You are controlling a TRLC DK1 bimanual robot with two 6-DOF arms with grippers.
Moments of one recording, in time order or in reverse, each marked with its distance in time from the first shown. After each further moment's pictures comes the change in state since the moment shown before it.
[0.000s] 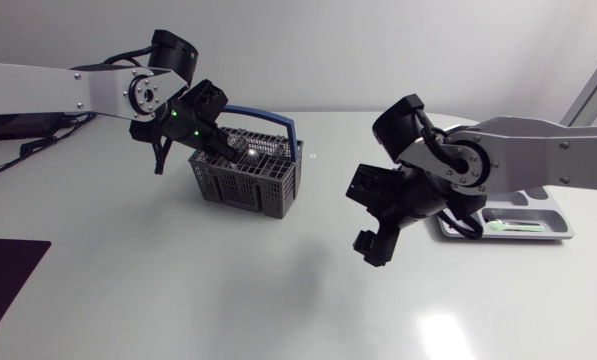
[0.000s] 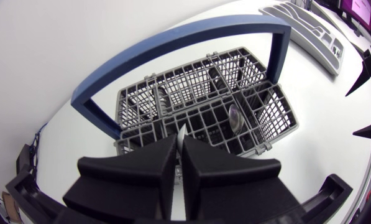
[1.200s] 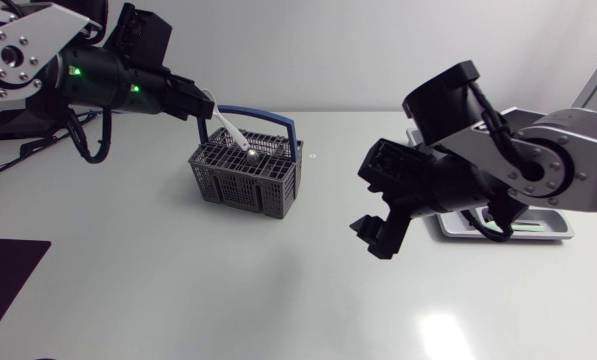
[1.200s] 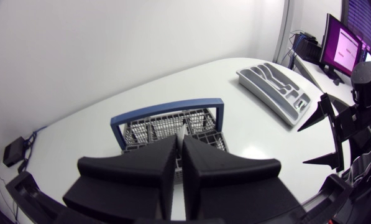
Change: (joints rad) left arm -0.006 -0.404 -0.126 -0.049 0.156 -0.217; right arm 0.042 -0.223 -0.051 0.065 -0.018 0.056
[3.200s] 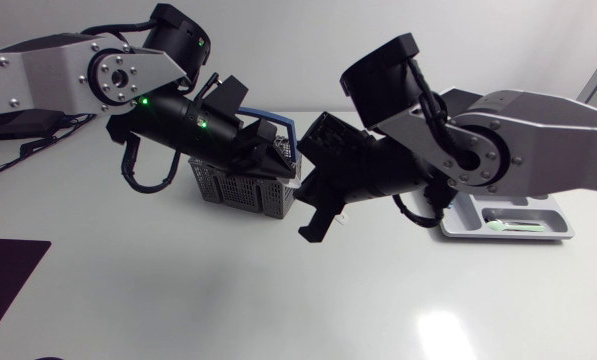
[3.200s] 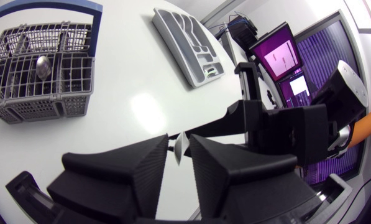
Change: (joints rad) left arm -0.148 0.189 0.062 -0.211 0.514 -0.355; right arm 0.160 0.144 0.137 0.141 -0.093 0.195
